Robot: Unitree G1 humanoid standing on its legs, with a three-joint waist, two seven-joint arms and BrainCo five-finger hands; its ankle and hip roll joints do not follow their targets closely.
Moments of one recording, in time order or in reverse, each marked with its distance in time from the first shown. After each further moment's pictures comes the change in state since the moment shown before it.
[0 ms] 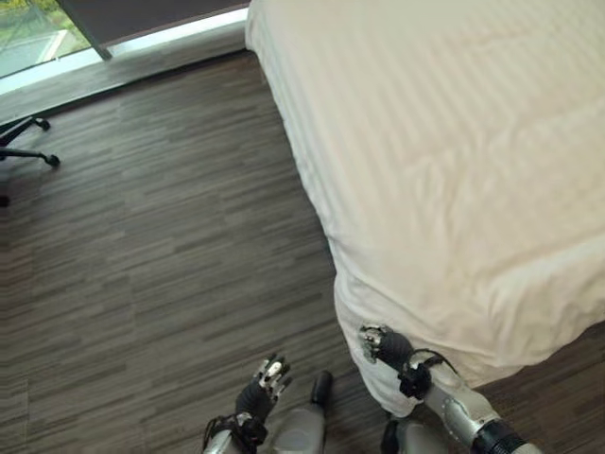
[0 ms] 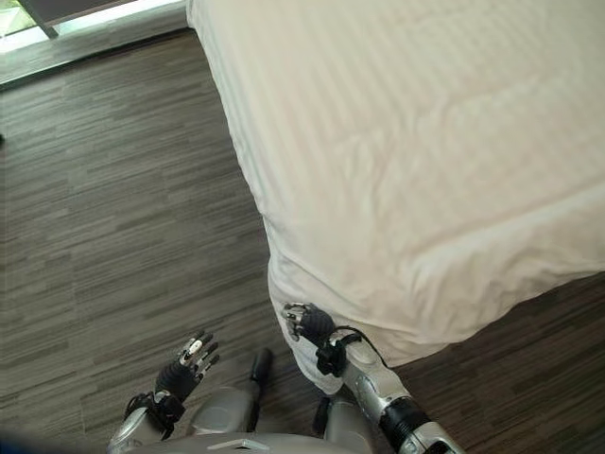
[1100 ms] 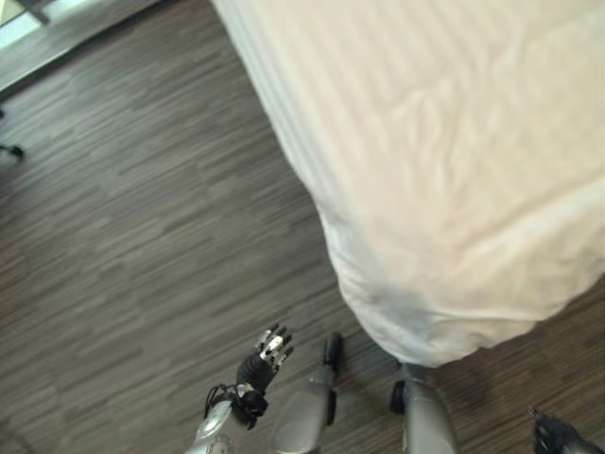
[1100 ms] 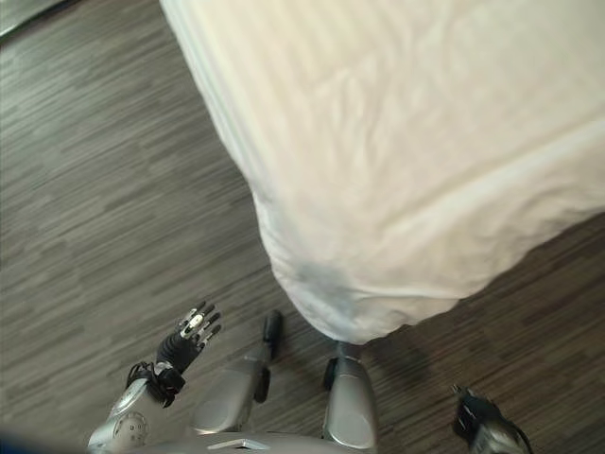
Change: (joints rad) left arm -0.078 0.042 -0.011 -0.088 -0.011 0.001 -0.010; right arm 0.210 -0.191 -0.614 0.718 -0.133 -0.032 -0.205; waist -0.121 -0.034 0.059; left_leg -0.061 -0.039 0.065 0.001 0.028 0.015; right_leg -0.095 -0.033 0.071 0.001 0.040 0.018
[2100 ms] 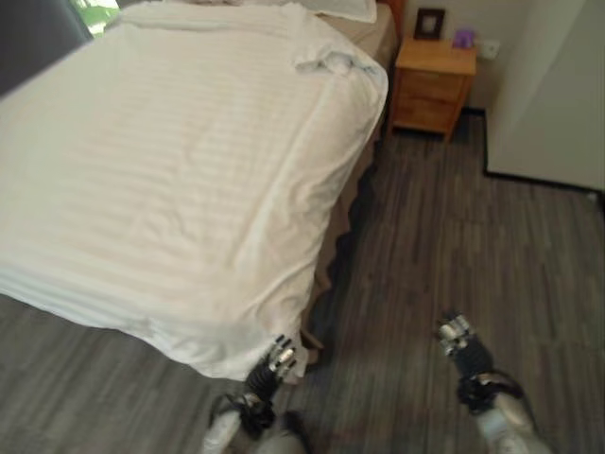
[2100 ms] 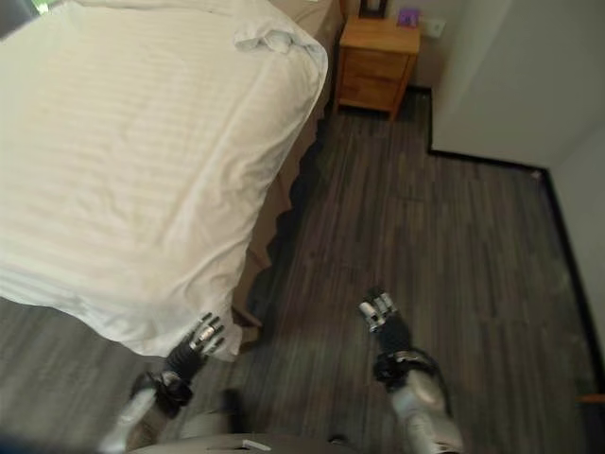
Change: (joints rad) left arm 0.091 -0.062 0.016 -0.036 0.133 -0.040 0.042; right arm 0.034 0.153 0.348 -1.048 0.167 -0.072 0.034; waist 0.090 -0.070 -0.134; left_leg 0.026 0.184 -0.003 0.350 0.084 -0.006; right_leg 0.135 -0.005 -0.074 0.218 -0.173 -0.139
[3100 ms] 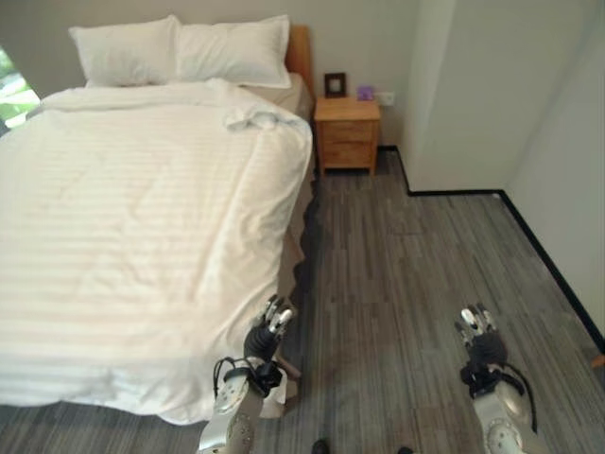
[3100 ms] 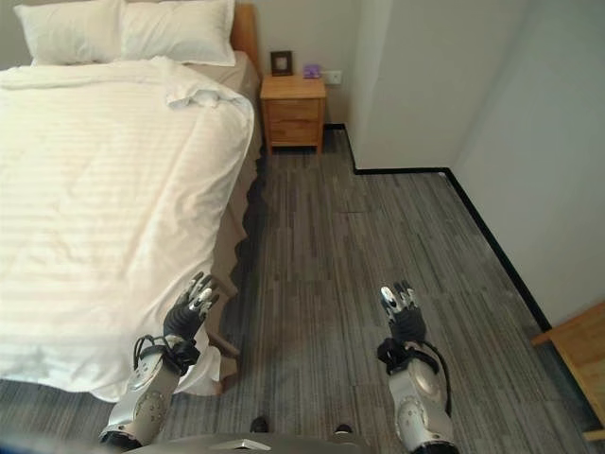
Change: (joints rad) left arm -0.179 -0.041 0.015 0.020 0.033 -0.034 0.170; right arm 0.014 0.138 -0.154 0.008 0.031 -0.053 -0.201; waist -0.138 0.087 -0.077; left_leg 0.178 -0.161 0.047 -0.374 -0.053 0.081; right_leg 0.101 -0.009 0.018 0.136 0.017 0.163
